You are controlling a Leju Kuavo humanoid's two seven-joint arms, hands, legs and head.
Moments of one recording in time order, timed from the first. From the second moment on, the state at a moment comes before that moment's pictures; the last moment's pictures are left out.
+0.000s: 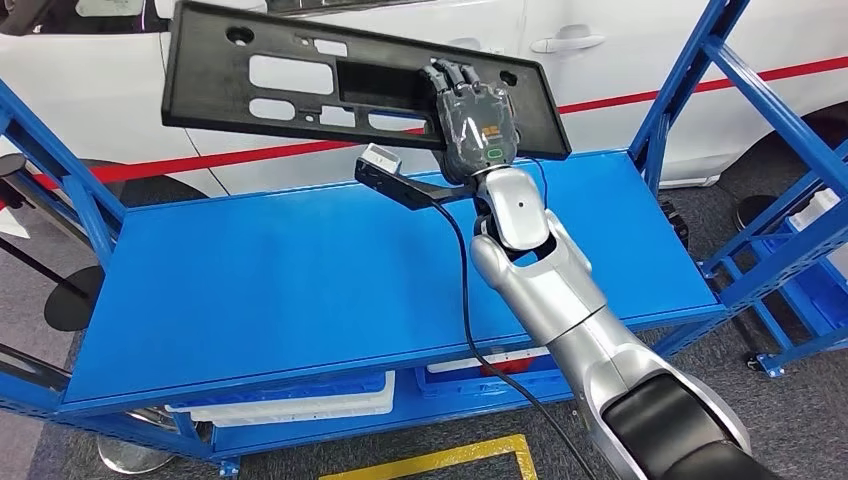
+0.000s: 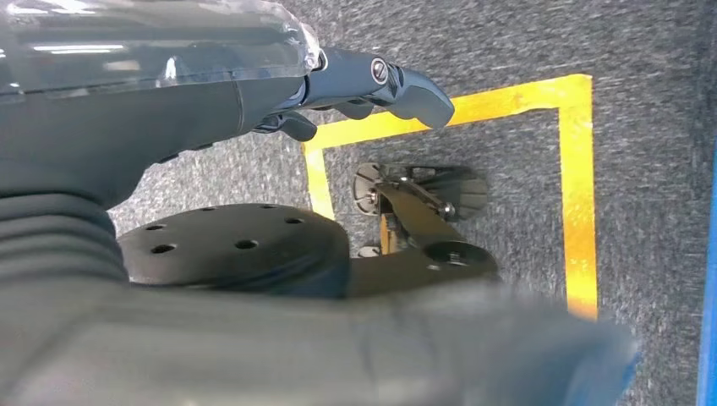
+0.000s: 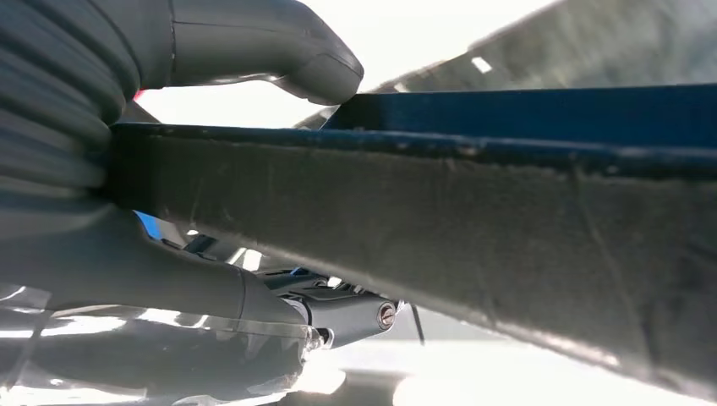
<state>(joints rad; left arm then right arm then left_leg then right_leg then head) -0.04 -0.10 0.13 -0.19 0.05 0.20 -0.21 -0.90 0.10 0.53 -1.03 1.32 -0.39 0.08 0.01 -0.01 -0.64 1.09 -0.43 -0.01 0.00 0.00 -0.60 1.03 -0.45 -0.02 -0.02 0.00</state>
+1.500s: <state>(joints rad) -0.06 -0.11 0.10 -0.19 -0.03 0.30 -0.04 -0.51 0.13 0.39 -1.26 -0.33 0.40 -0.49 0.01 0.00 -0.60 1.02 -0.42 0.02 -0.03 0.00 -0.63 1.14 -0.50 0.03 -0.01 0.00</state>
